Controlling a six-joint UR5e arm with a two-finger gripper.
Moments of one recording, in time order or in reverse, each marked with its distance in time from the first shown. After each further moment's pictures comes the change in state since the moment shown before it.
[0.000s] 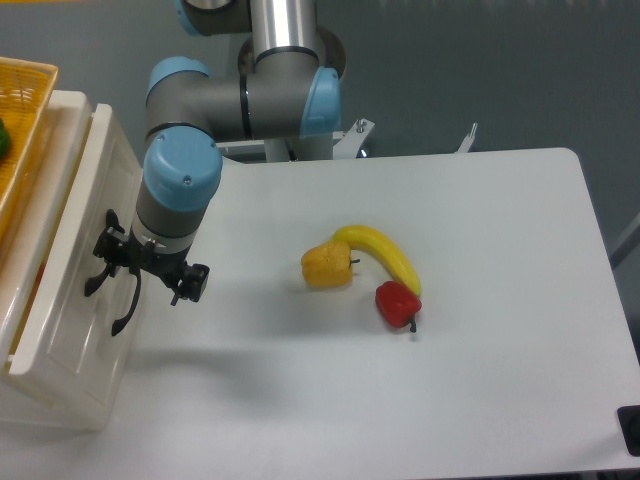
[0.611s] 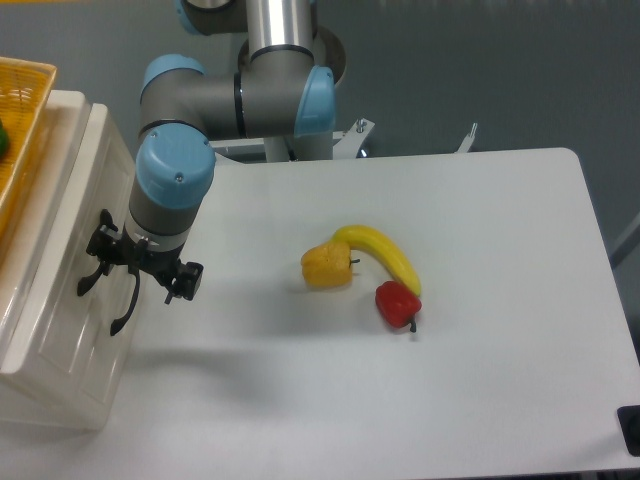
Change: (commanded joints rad) arm -0.002 0.012 0.003 -0.002 0.000 0.000
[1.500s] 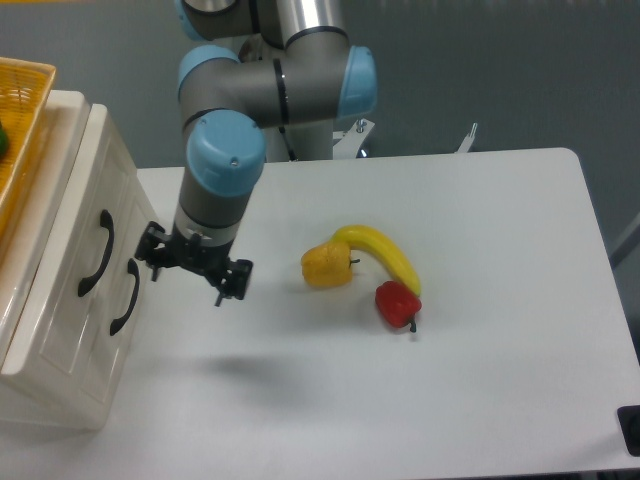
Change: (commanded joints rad) arm 0.158 0.038 -0.005 0.000 0.138 0.100
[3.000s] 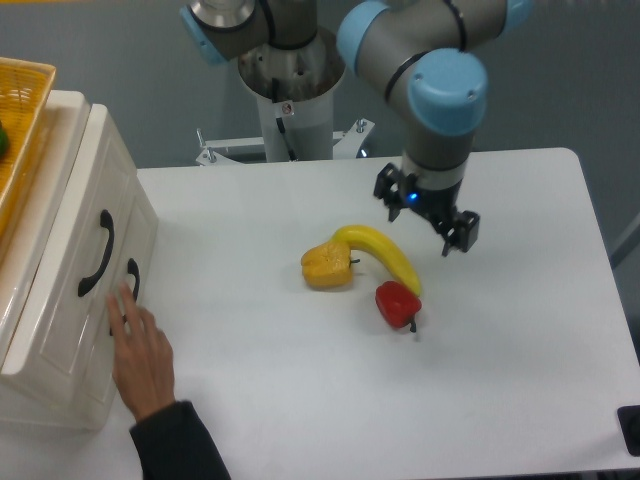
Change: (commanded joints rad) arm 0.419 0.075 -0.011 -0.155 0.279 0.904
